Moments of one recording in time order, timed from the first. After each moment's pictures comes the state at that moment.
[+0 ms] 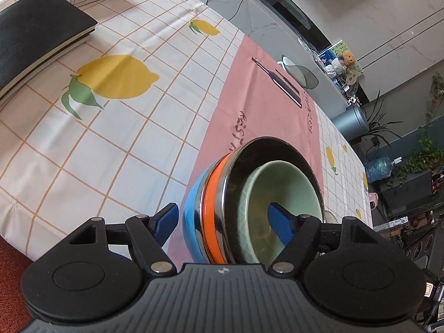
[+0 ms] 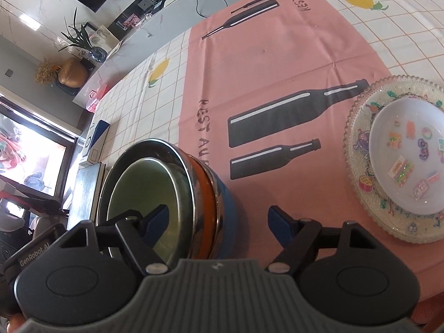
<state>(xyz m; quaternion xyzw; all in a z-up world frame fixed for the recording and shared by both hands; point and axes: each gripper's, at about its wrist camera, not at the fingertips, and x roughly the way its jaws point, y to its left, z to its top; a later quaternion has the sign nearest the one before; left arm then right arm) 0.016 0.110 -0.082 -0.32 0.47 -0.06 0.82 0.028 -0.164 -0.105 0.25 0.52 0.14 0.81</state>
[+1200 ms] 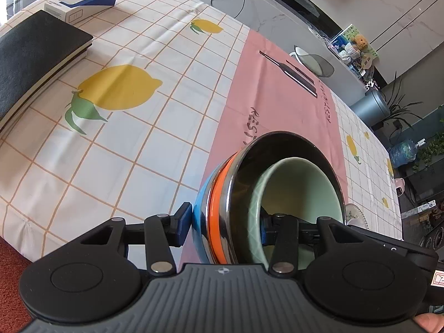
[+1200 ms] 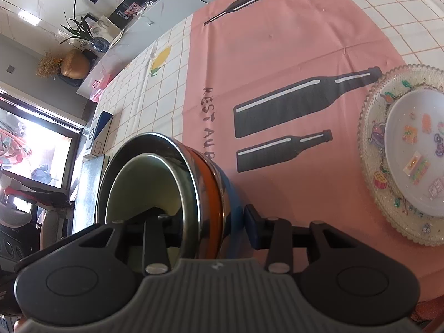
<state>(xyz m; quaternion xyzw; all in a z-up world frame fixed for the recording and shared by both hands) 0.027 0.097 -0.077 -0.26 0.49 -0.03 0.83 0.040 -0.163 -0.115 0.26 0.55 0.16 0.78</state>
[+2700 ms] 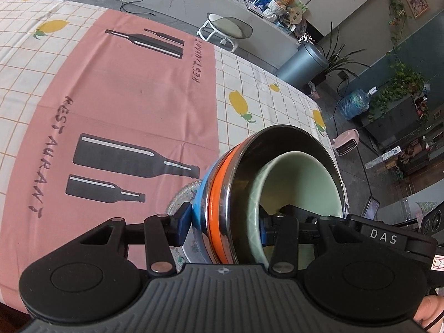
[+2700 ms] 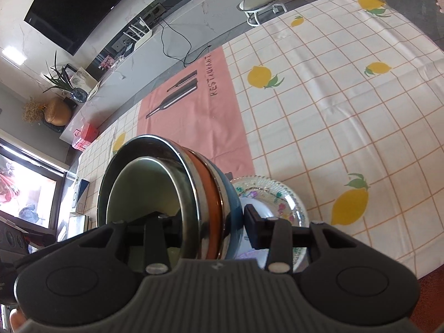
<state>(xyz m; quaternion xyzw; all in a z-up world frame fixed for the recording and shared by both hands) 0.075 -0.095 -0.037 -0.21 0.51 -0.17 0.82 0.033 -0.362 -0.039 0.27 0.49 0.08 0.82</state>
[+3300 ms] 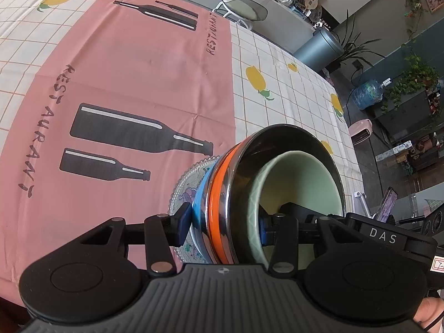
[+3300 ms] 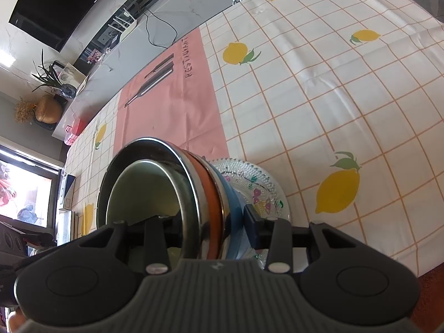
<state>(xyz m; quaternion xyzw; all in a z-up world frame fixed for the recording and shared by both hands) 0.077 -0.104 -0.065 -0.21 0.54 -0.15 0.80 0.037 -0.372 -0.079 0.29 0.52 0.07 0.80</state>
